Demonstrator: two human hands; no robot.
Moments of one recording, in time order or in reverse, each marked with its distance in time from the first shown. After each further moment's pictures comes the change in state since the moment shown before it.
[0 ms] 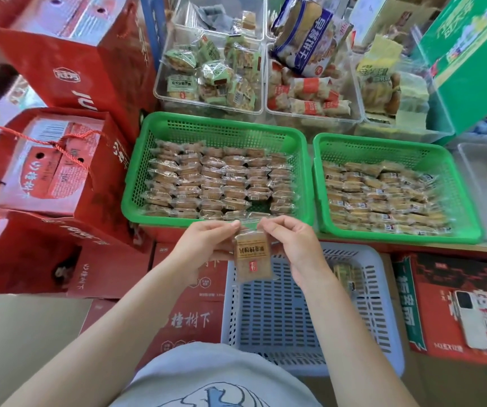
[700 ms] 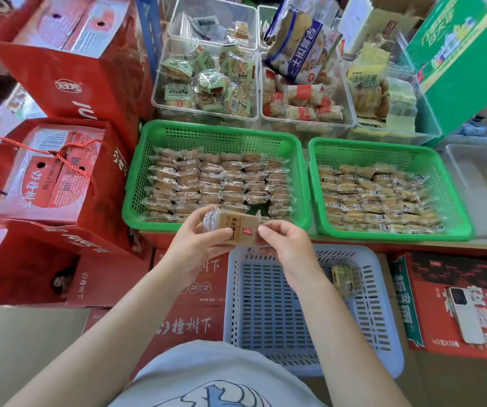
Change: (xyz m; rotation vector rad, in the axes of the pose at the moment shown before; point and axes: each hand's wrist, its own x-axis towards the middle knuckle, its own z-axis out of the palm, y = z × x) left_hand -0.005 -0.002 -0.015 -0.330 0.066 0.077; right_hand 0.001 0.012 0.012 0.006 0.084 0.013
